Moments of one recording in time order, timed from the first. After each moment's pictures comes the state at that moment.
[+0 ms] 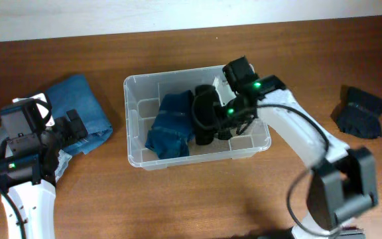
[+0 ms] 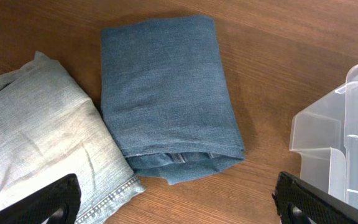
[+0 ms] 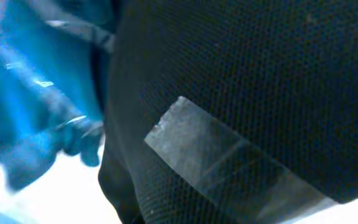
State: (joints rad) left arm 0.23 1.18 1.09 -0.74 -0.04 -0.10; right arm 0.34 1.80 1.39 -0.94 -0.31 0.11
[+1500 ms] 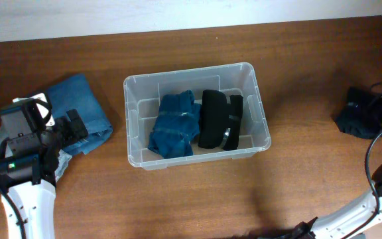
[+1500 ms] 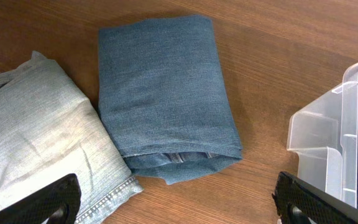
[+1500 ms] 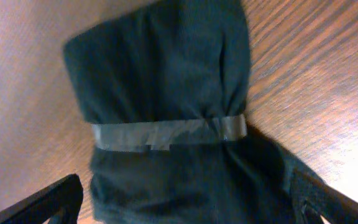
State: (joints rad) left arm 0.23 1.18 1.09 -0.74 -0.03 -0.10; right arm -0.87 2.07 1.50 -0.68 -0.41 -0.04
